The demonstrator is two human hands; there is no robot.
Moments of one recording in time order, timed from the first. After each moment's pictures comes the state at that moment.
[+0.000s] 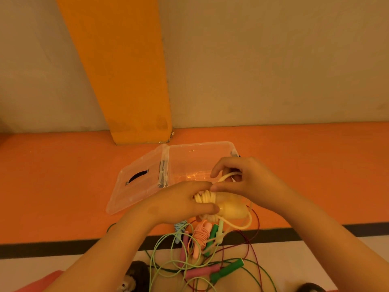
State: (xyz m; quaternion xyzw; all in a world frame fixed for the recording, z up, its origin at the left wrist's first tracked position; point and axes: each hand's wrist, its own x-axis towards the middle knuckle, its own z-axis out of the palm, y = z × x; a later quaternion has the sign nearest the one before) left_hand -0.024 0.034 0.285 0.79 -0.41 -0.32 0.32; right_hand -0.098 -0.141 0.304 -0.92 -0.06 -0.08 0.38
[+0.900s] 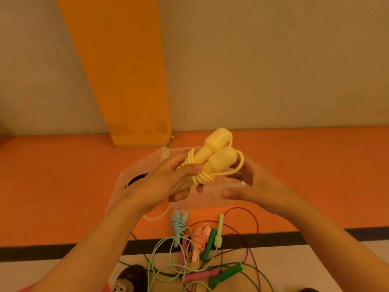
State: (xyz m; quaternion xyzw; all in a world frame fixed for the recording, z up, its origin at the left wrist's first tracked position) left_hand -0.007 0.044 0.300 0.62 -0.32 -0.33 0.63; right_hand -0.112 -0.151 0.299 -0.81 -0.03 -0.03 0.58
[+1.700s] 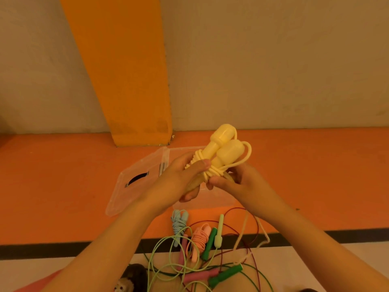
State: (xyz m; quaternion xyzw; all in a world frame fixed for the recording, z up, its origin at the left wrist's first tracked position) left_hand -0.016 0.027 0.297 0.64 -0.30 -0.29 0.65; right_hand -0.101 -0.127 0.290 -0.82 -0.03 -0.11 0.56
